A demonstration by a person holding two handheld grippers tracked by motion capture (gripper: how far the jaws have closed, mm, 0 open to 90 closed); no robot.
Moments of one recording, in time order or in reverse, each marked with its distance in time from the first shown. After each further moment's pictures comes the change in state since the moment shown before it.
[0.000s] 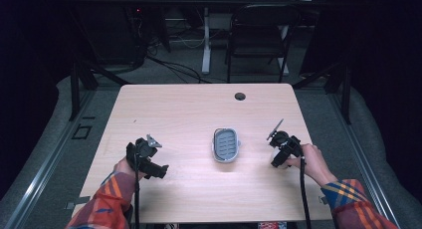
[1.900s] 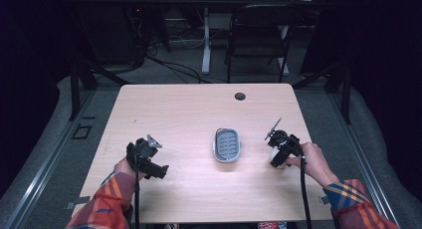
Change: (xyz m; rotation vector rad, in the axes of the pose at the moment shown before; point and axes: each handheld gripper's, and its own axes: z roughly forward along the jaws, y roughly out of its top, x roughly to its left) left arm -0.001 0.000 0.000 0.002 0.000 0.001; right arm 0.011 0.004 -0.021 -0.003 -0.008 -0.056
